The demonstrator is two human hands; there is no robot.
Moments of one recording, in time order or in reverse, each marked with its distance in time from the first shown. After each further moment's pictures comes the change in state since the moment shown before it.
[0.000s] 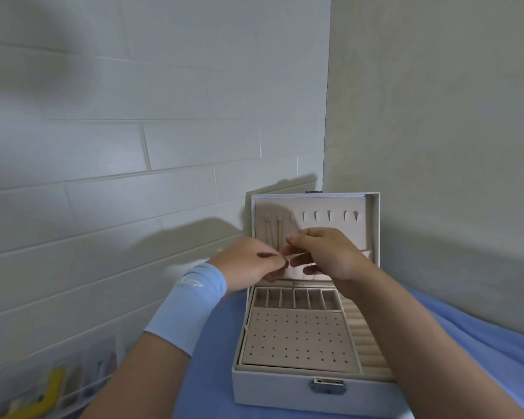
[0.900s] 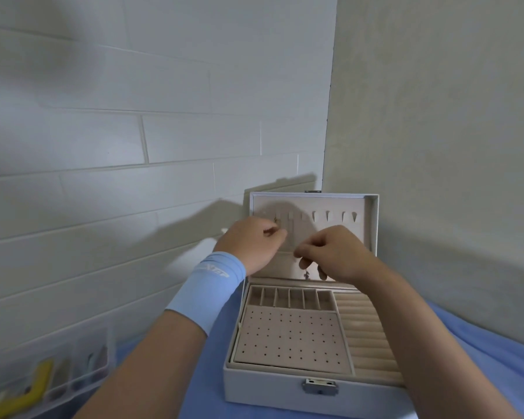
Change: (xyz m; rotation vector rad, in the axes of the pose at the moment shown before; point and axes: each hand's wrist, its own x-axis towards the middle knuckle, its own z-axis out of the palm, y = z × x) left_hand 0.018 0.015 0.007 0.329 0.363 0.107; right_hand 0.005 0.004 -0.025 -0.449 0.008 -0.099
